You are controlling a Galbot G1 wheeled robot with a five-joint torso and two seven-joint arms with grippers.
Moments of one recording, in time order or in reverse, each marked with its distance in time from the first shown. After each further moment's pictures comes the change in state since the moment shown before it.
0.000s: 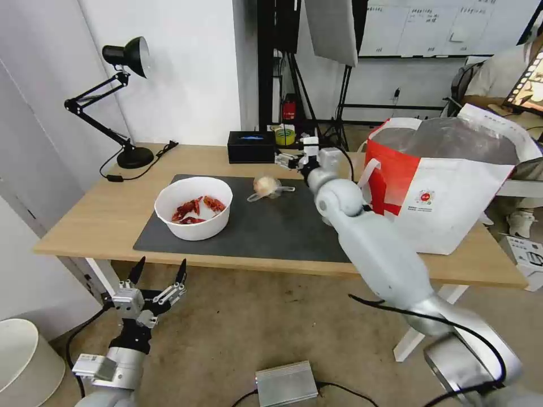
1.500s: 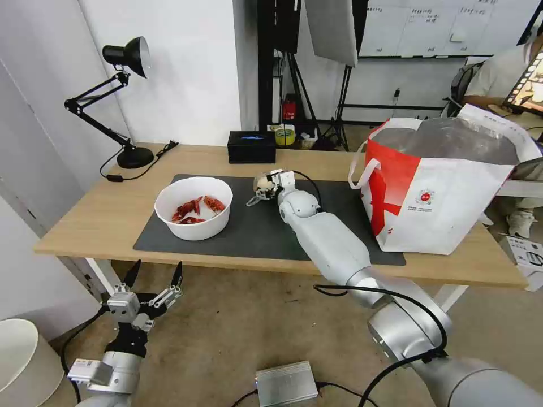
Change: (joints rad) left arm 0.004 -0.018 -0.006 0.012 0.003 -0.017 0.006; right arm 0.060 0.221 -0.012 -0.478 -0.203 0.032 -0.051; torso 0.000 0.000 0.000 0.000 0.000
